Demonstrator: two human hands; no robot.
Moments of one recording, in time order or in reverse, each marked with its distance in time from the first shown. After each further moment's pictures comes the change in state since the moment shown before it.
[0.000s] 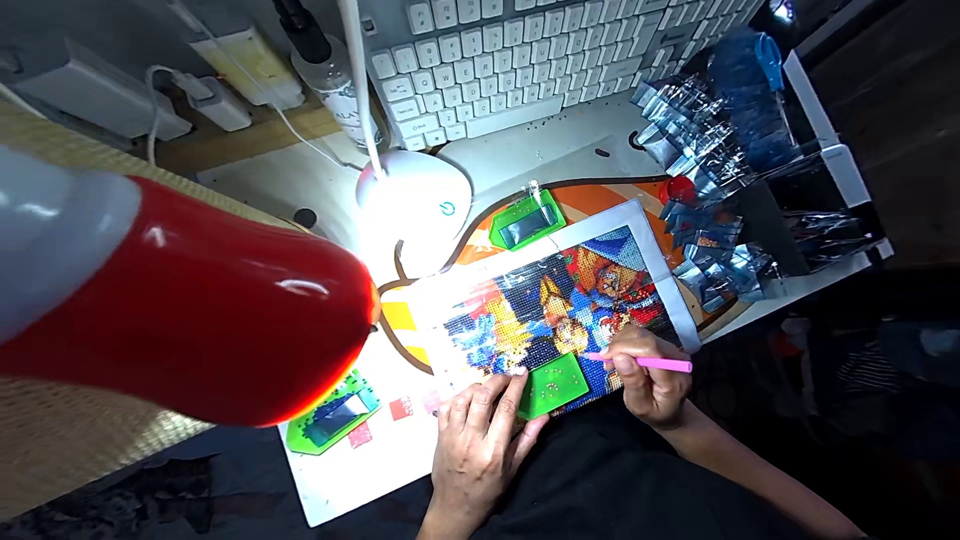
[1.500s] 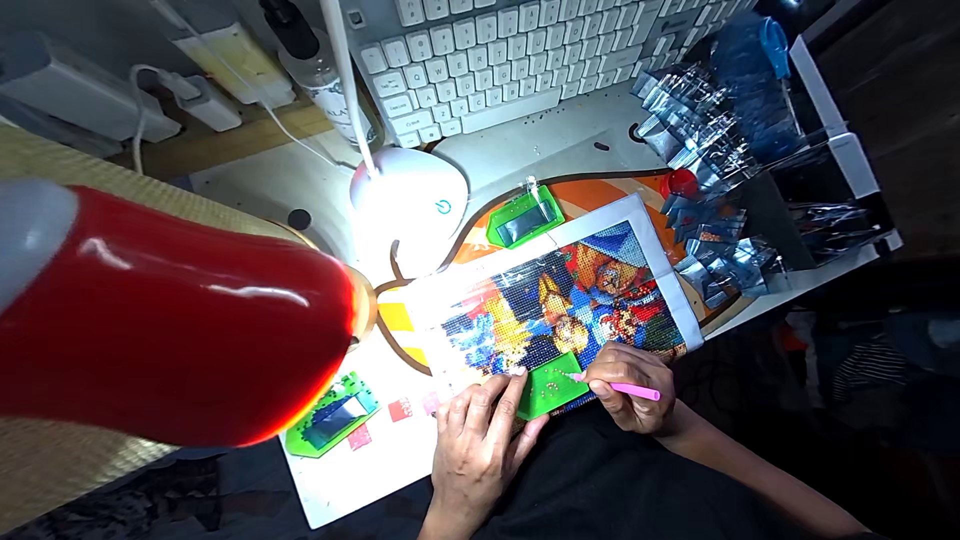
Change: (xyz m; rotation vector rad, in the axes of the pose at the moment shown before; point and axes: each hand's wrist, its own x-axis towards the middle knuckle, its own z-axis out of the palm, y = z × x) left_hand -0.004 -0.004 0.000 0.005 -0.004 0.003; right_hand -0.010 -0.005 0.009 -0.009 -0.166 -0.088
